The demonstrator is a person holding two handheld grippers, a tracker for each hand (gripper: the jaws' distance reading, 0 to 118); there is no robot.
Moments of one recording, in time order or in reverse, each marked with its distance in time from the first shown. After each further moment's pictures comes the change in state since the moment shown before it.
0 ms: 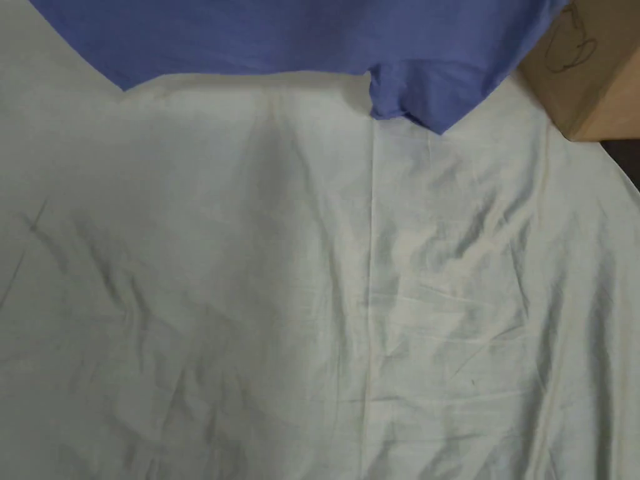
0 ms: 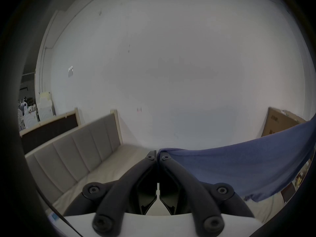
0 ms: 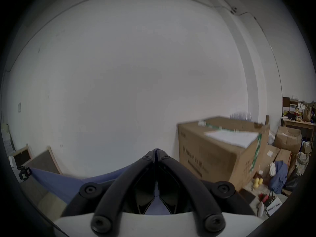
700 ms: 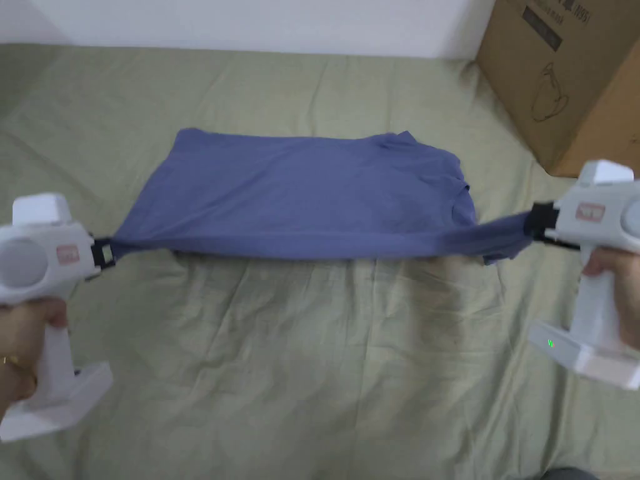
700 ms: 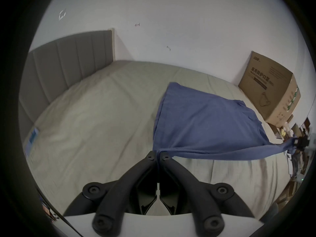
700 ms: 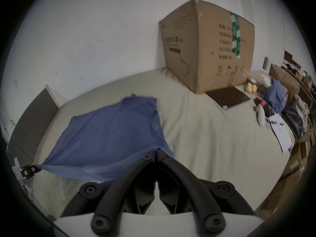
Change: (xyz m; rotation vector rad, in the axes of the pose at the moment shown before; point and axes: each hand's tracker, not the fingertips) left arm -0.111 -0.359 0.187 -0.473 -0.196 0.079; right arm 0.127 -0.362 0.177 -0.620 0.005 -0.067
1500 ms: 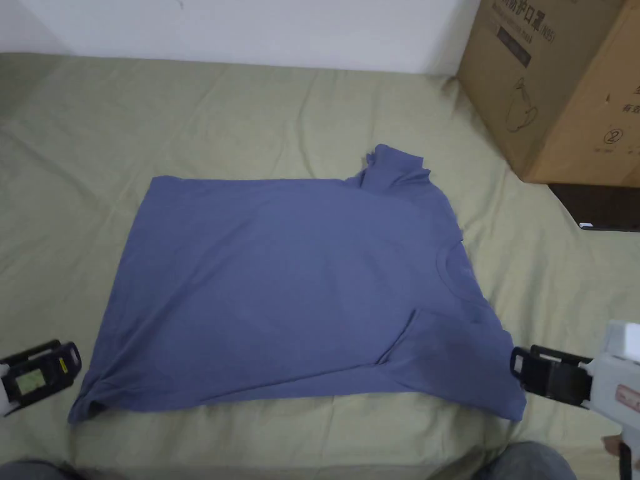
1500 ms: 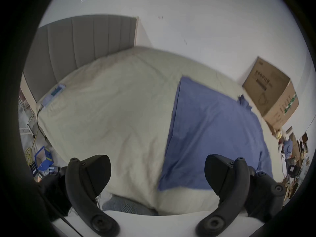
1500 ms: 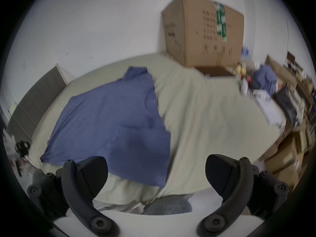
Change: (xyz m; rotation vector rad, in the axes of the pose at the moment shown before) left arm -0.046 -0.089 0.109 -0.003 0.051 0.126; right arm 0.048 -0.127 0.124 -0.030 0.016 0.121
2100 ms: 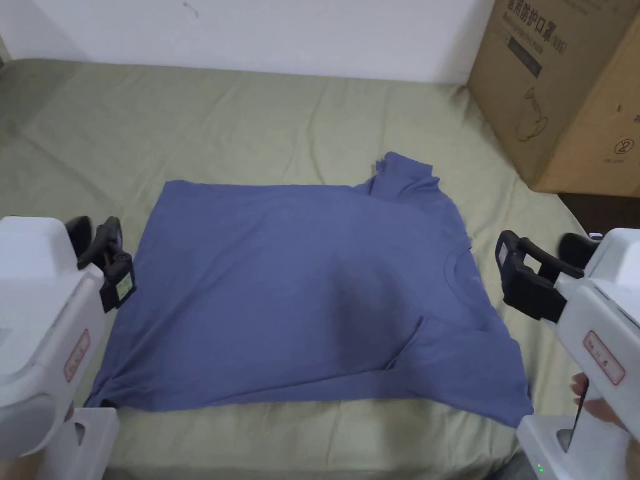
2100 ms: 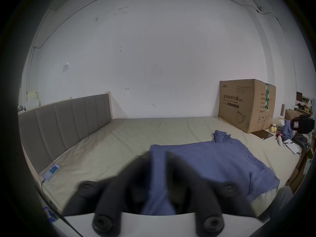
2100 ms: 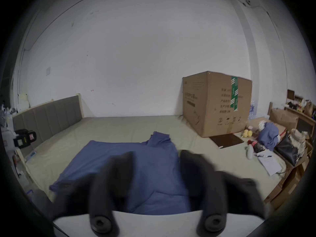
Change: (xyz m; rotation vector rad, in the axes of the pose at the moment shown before) left arm 0.112 0.013 0.063 0.535 -0.093 -0.325; right arm -0.094 0.044 0.052 0.490 0.082 0.104
